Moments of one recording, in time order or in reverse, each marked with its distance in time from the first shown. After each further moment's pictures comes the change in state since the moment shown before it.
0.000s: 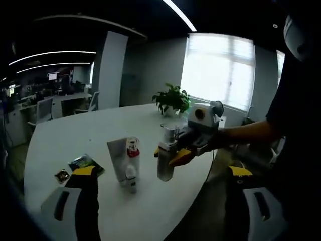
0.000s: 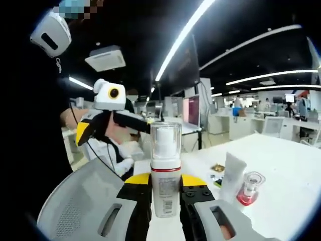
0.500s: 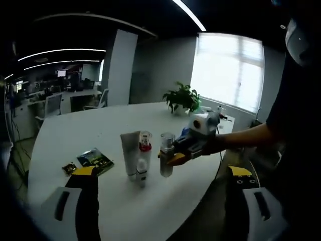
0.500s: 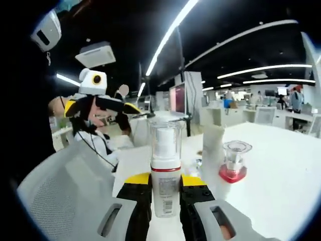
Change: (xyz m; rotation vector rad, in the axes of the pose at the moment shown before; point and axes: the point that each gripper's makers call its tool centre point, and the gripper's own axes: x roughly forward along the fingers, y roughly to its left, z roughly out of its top) left arm -0.006 0.034 -0.021 -0.031 0.010 0.086; right arm 0.003 -0.049 -0.056 0.032 0.057 -0.070
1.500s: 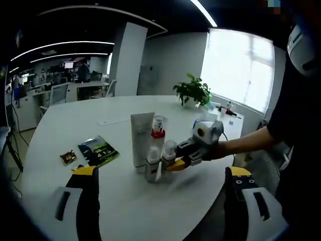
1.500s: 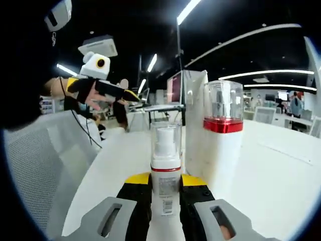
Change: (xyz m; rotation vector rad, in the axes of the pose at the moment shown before) left arm 0.043 0.029 -0.038 -0.040 0.045 0.050; right arm 0.020 -0.038 -0.069 -0.097 0.012 -0.017
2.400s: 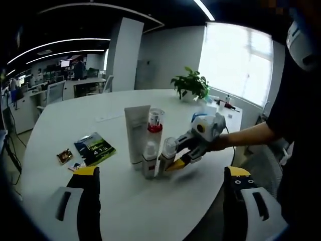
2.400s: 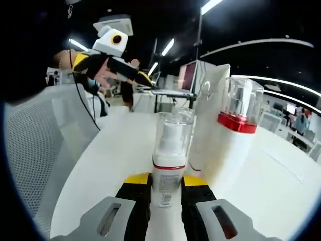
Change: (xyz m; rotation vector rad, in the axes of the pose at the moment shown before) left arm 0.011 -0.005 -0.007 0.023 0.046 -0.018; right arm 0.000 0.004 -0.012 -0.137 0.115 0.040
